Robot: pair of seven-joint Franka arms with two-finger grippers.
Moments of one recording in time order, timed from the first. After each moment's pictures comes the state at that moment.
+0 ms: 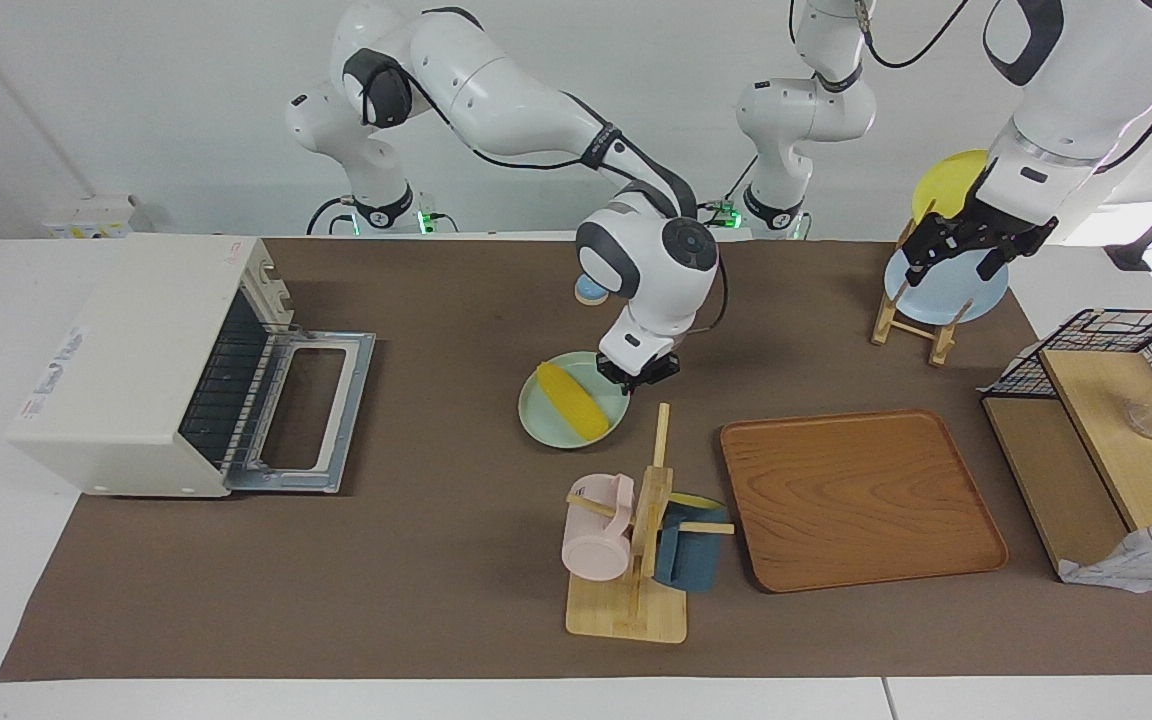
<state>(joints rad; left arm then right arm) -0.16 -0.05 0.05 -1.65 0.01 1.55 -0.08 0.67 0.70 0.10 -1.28 -0.04 1.92 0.82</state>
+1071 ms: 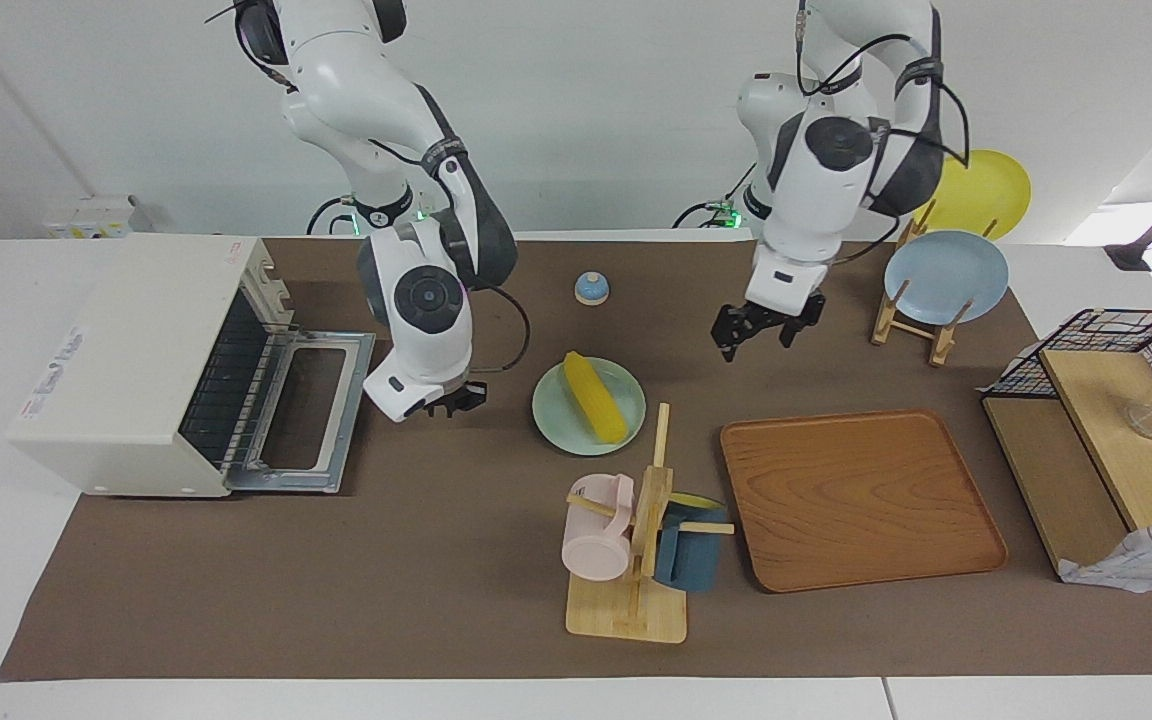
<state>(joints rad) -0.59 0.04 0.02 -2.04 0.01 2.14 -0.77 0.24 0.35 0.08 -1.83 -0.18 1.92 0.40</state>
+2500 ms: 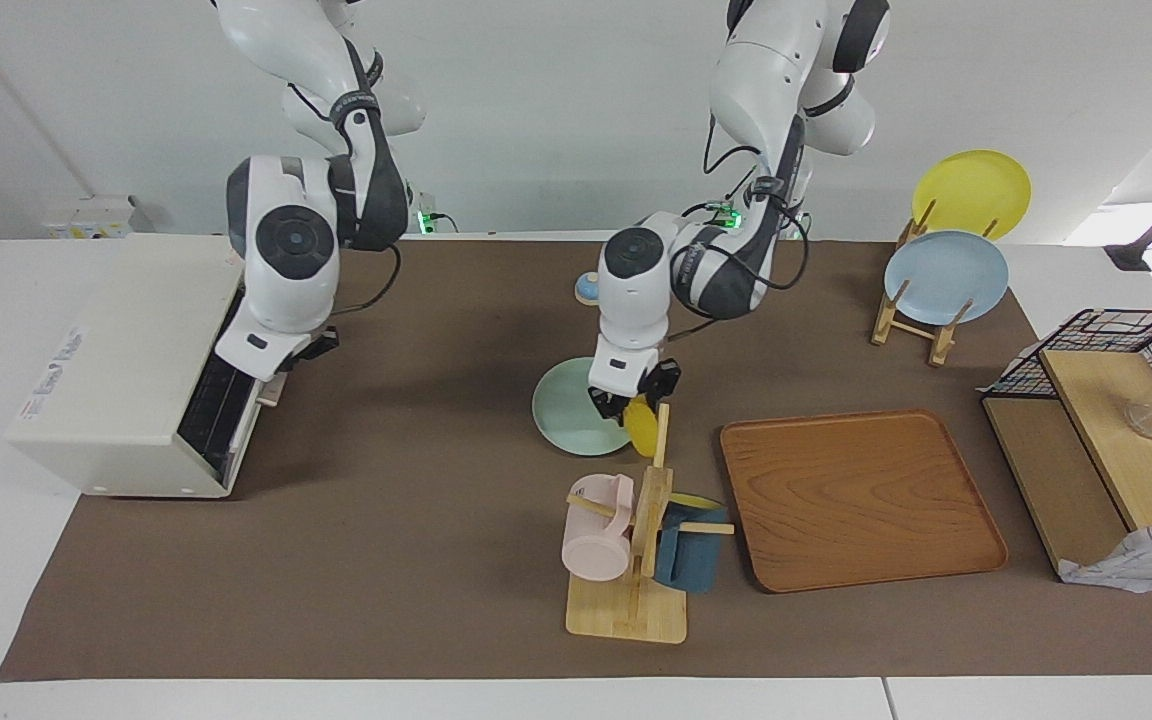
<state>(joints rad) -0.65 0.41 0.05 -1.75 0.09 2.15 -0.81 -0.02 0.13 0.10 -1.82 -0.40 1.68 -0.17</state>
